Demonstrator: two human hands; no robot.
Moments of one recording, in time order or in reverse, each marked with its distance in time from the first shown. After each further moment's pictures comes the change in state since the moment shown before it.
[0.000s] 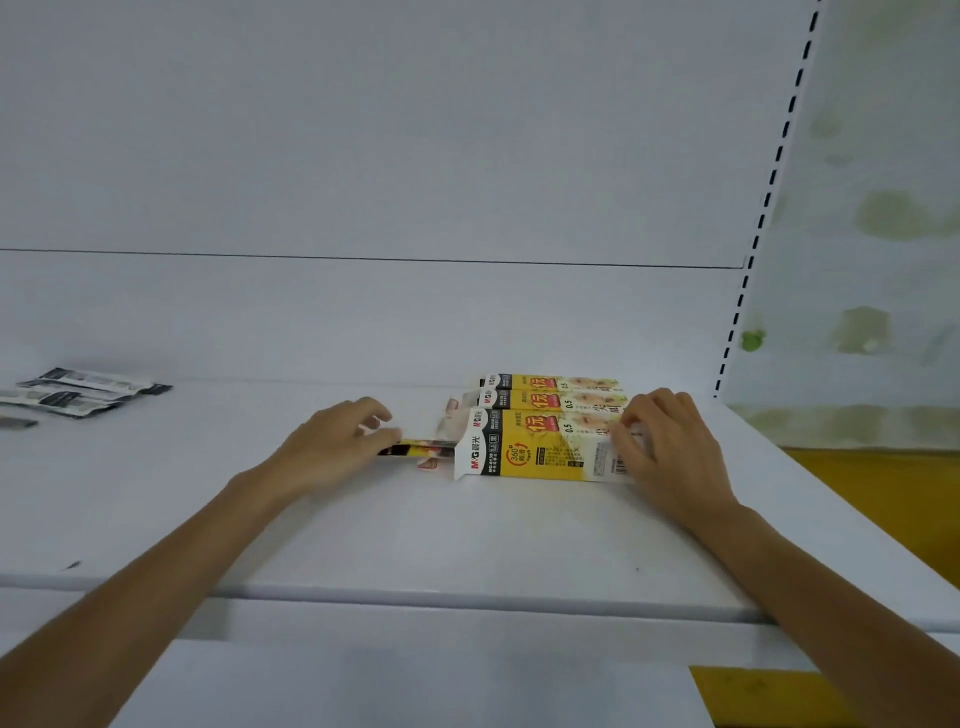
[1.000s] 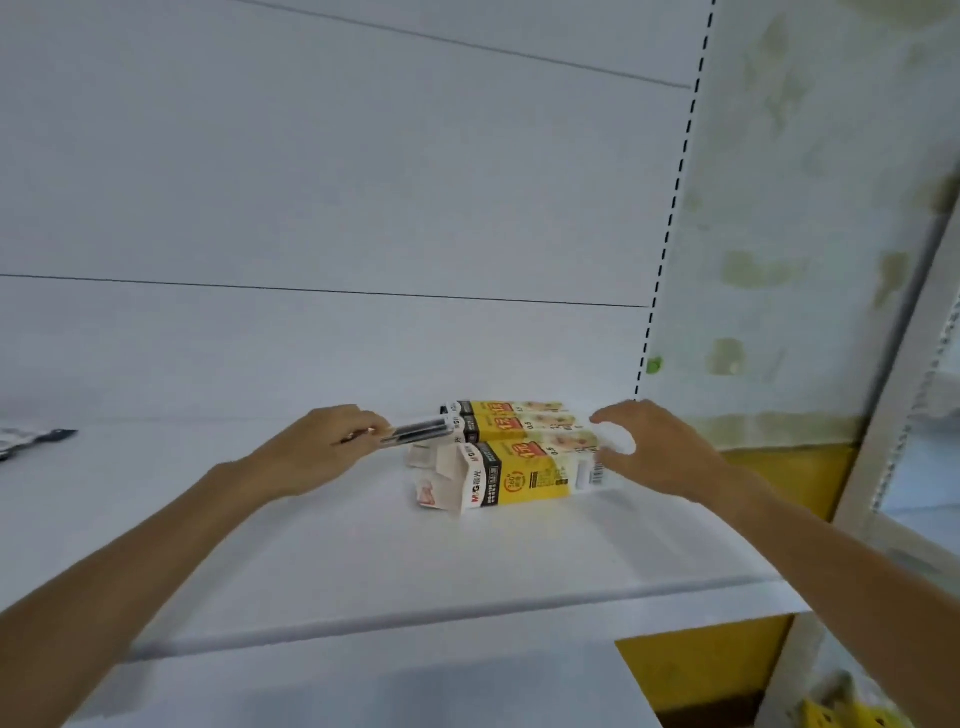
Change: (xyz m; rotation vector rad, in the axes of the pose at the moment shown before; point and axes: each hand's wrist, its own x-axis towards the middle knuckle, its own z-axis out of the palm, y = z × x) left_hand 0.020 -0.003 -0.024 0.002 -0.125 0.398; right_hand 0.008 -0.032 -0.073 -0.266 -0.457 0.131
